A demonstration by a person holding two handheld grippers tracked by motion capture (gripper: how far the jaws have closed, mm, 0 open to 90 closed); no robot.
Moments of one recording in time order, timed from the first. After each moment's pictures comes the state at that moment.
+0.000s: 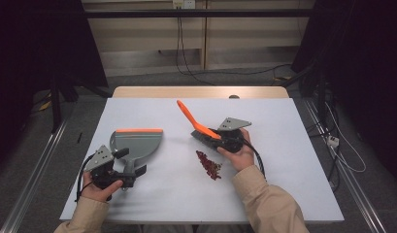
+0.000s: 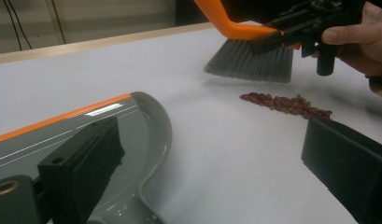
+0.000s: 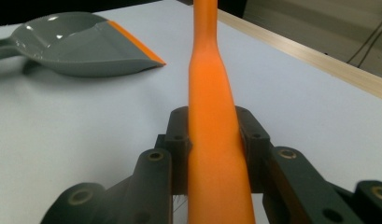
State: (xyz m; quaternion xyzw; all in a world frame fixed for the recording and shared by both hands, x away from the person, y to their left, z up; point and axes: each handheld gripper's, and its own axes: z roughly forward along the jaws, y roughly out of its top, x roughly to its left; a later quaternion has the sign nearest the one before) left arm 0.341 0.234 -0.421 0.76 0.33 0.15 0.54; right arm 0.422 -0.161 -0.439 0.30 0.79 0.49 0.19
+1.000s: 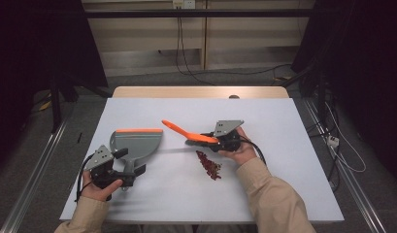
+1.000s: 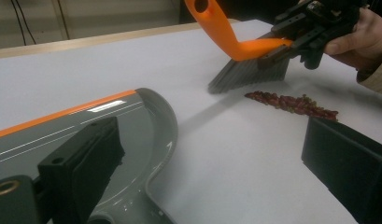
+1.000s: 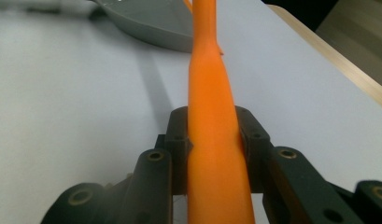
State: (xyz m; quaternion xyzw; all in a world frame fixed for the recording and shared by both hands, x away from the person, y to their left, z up) left arm 0.343 0.236 -0.424 0.76 0.34 0.15 0.54; right arm 0.437 -0.158 -0.446 0.12 0.85 0.48 0.16
